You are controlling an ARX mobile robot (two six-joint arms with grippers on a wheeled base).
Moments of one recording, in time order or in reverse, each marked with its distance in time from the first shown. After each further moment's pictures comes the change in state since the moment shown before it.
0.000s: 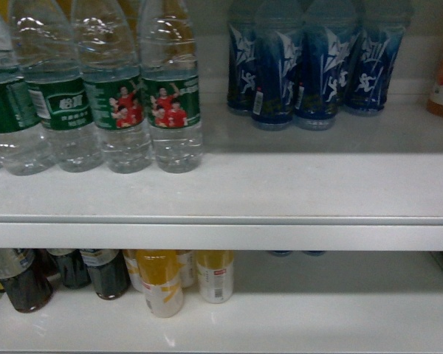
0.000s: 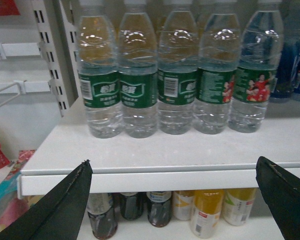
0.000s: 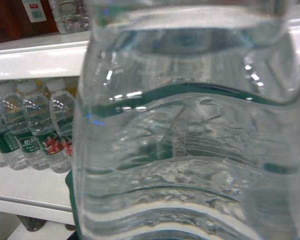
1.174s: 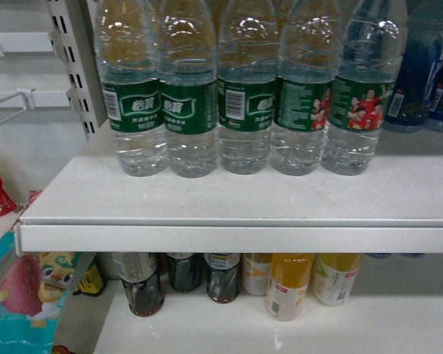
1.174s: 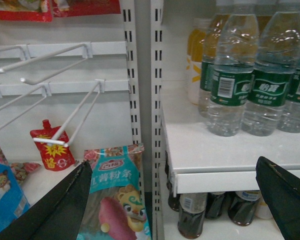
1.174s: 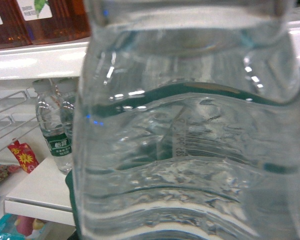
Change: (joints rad) left arm 0.000 0.000 0.000 0.002 0.000 0.000; right arm 0.001 0.000 0.000 0.001 -0.004 0.000
